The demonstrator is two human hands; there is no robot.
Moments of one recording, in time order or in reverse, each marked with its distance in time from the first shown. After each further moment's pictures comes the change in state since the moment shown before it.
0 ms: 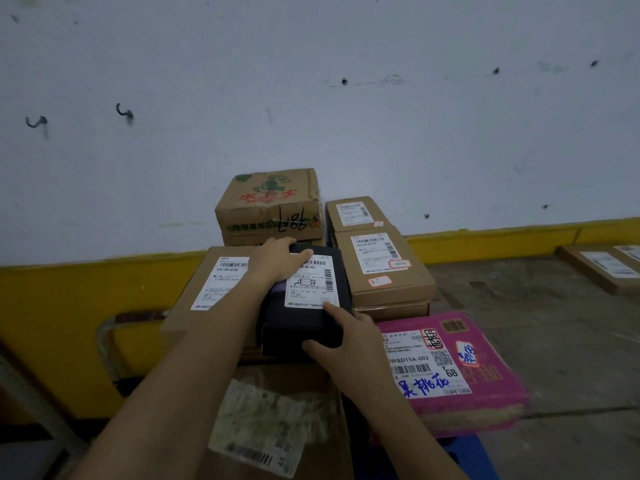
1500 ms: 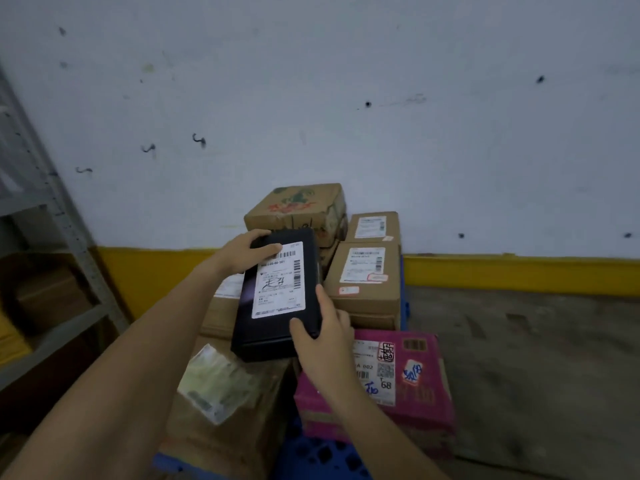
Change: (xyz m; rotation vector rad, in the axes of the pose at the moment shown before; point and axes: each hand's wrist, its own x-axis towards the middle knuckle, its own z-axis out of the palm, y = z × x) left_hand -0.069 0.027 -0.059 -0.311 0.071 -0.237; right_hand -0.004 0.032 -0.058 0.388 -0.184 -0.162
